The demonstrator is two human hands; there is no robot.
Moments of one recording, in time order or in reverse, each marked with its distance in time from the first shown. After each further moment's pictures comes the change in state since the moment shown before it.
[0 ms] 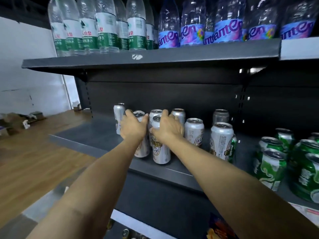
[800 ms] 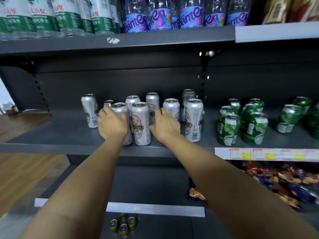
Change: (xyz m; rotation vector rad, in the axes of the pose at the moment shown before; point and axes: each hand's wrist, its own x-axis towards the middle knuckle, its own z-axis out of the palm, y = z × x) left_hand -0.018 -0.036 -0.016 0.016 -0.082 0.167; right_hand -0.065 0.013 0.006 -0.241 0.023 0.130
